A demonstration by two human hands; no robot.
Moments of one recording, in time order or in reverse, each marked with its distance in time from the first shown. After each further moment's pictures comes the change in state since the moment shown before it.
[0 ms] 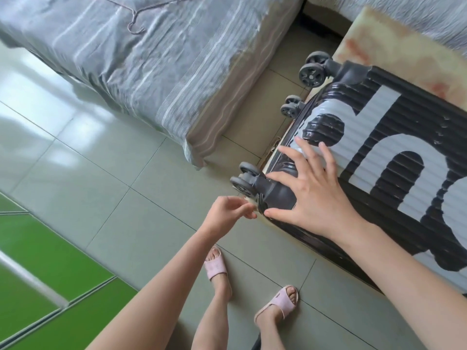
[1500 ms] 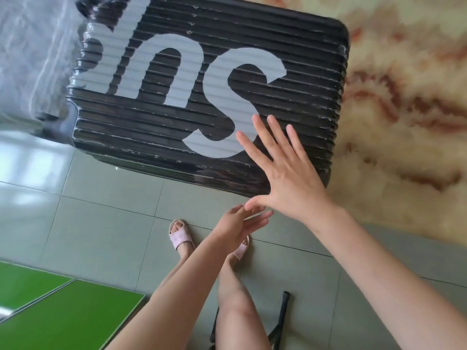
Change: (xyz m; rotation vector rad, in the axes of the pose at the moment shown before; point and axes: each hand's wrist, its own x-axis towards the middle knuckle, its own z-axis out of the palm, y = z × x) left_hand -0.104 -0.002 0.359 -0.630 -0.233 -0.519; right_hand -0.298 0.160 0.039 0.026 0.148 0.219
